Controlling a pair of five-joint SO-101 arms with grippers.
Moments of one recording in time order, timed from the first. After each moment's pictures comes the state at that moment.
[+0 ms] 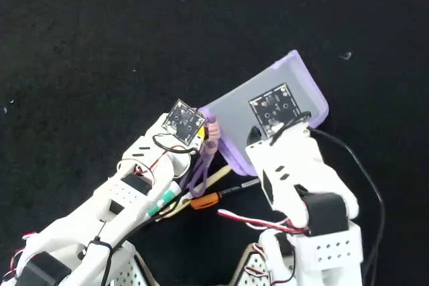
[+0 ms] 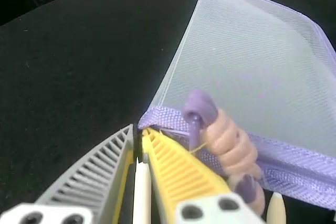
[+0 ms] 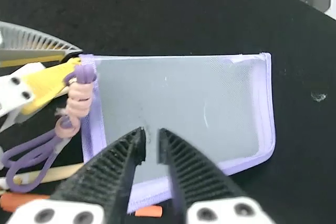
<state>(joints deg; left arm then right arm) 24.0 -32.7 77.6 -15.9 -12.0 -8.9 -72.7 55.4 66.5 18.1</state>
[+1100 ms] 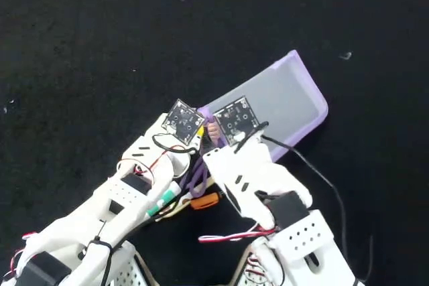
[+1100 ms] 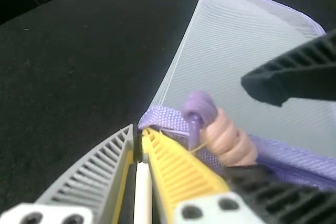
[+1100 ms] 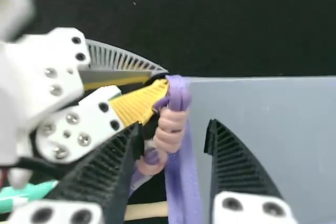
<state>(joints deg) 23.8 -32.7 77.6 -15.9 -12.0 -27.4 -71.6 75.0 42.3 4.0</state>
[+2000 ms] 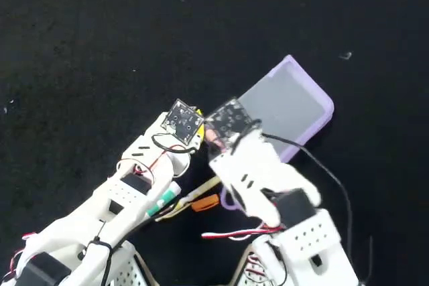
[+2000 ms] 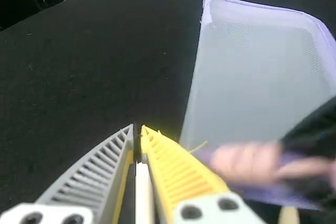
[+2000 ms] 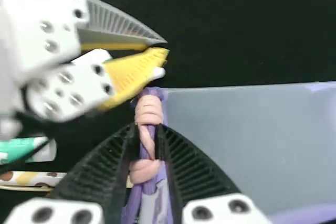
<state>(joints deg) 22.7 -32.7 77.6 -16.3 -12.0 -23.2 -72.7 66.8 57.5 13.9</state>
